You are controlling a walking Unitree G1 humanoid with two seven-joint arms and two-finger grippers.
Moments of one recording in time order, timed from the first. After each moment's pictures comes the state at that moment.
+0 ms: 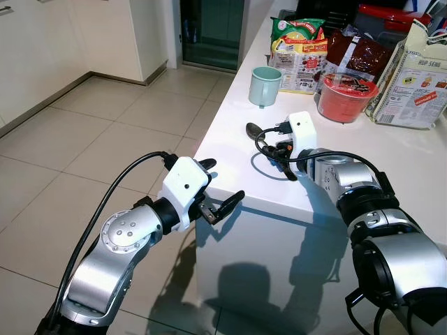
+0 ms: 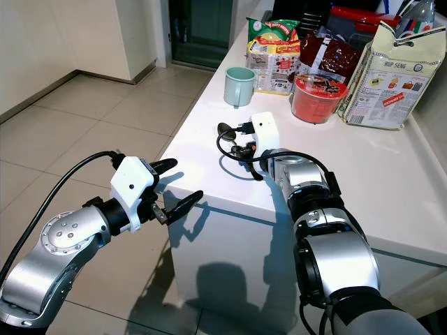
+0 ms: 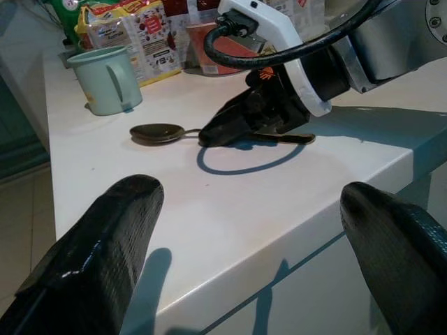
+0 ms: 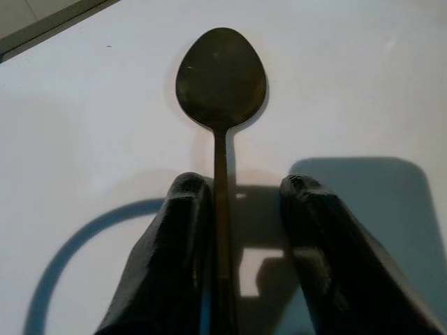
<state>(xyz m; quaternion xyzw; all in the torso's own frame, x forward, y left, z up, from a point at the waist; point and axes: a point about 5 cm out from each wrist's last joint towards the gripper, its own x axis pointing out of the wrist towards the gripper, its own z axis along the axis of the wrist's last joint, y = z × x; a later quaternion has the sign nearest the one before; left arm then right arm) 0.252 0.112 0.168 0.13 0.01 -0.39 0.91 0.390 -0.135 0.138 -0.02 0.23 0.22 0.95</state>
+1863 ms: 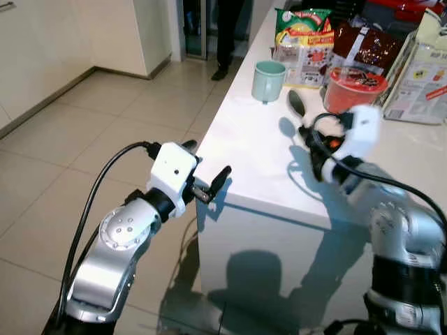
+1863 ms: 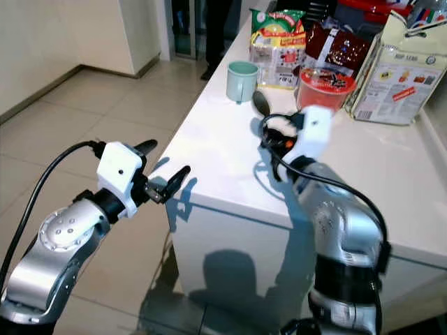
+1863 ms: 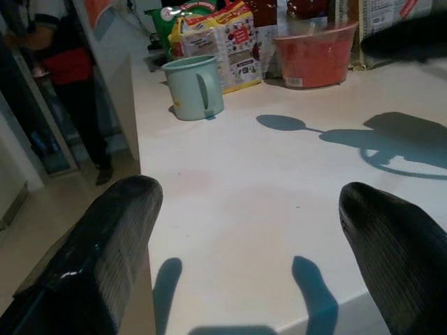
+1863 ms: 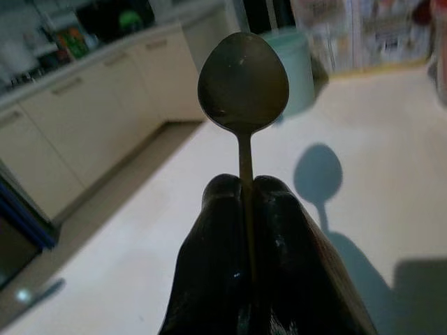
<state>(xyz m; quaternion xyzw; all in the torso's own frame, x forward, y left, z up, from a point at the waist) 0.263 0.119 0.177 0.11 -0.04 -0.29 0.95 0.310 -0.161 0.202 0.16 0.05 0.14 0.98</state>
